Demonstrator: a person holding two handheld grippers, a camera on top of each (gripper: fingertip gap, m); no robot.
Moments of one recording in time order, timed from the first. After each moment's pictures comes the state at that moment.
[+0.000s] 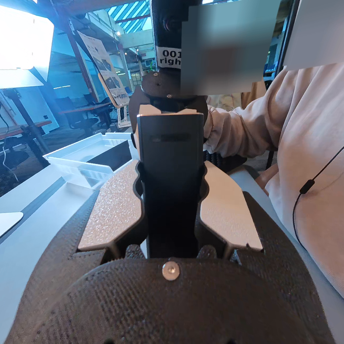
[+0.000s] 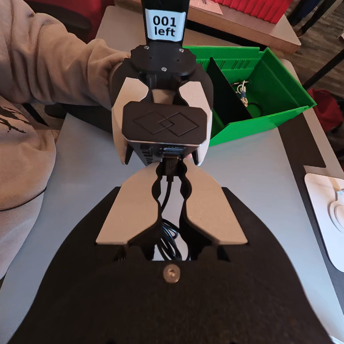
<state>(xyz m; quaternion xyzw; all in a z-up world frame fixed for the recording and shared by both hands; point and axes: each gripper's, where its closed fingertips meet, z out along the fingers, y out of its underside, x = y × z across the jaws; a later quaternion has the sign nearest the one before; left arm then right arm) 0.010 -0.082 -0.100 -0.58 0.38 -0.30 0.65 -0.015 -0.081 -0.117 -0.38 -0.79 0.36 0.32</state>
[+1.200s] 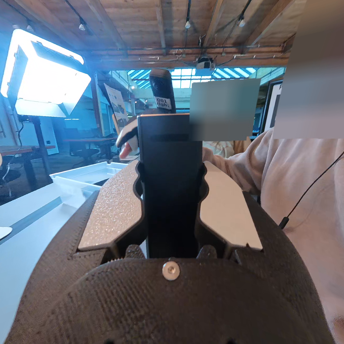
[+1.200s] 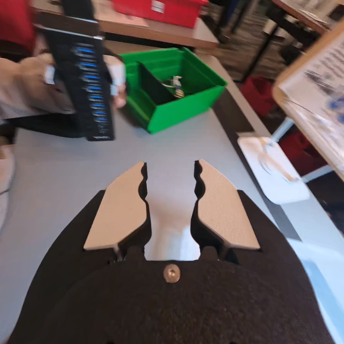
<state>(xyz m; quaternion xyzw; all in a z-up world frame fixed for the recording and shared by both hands) -0.023 -0.093 -0.058 -0.52 0.29 -0.39 0.70 0.023 0.021 -0.069 -0.46 -0.71 0.35 0.39</state>
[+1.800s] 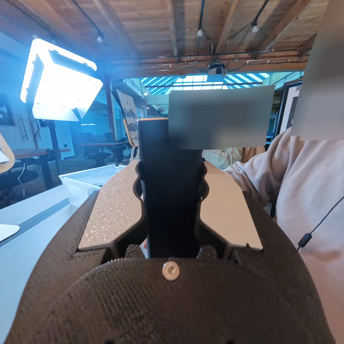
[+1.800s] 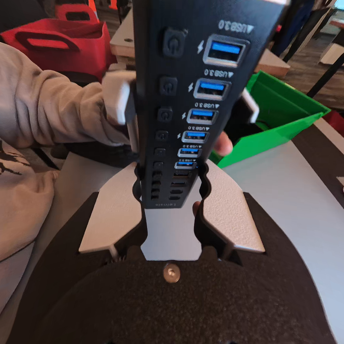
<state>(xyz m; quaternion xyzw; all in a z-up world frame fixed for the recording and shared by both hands) -0.011 -0.083 -0.059 -0.52 0.26 -0.37 0.73 -0.047 -0.103 -0.136 -0.40 -0.72 0.46 0.33</state>
